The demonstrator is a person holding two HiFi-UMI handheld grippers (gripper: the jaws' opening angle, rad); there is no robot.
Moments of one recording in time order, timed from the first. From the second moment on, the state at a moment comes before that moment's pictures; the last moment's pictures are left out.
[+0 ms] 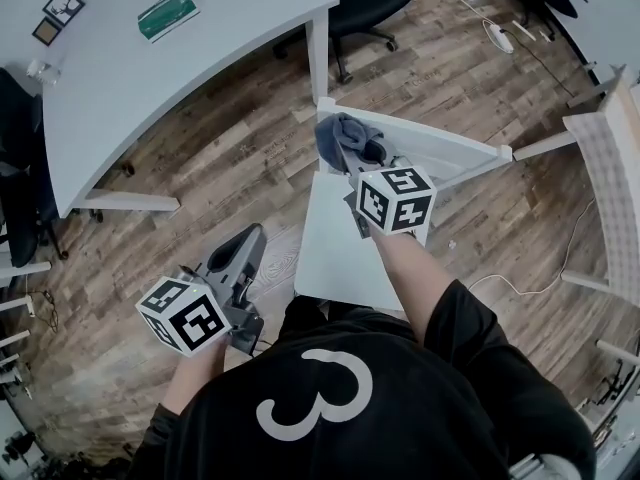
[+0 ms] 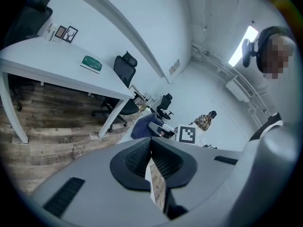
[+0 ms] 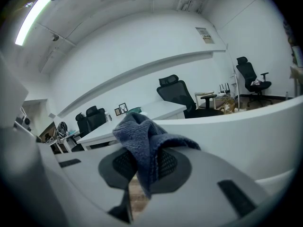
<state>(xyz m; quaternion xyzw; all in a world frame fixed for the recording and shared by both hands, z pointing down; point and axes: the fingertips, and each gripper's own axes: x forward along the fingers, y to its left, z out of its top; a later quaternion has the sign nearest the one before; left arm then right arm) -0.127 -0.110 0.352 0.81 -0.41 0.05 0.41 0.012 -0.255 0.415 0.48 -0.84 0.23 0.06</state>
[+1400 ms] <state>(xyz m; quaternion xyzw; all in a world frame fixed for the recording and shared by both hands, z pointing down) -0.051 -0.105 0.370 0.82 -0.38 0.04 0.42 0.127 -0.228 0.427 0.53 -0.80 0.26 0.05</state>
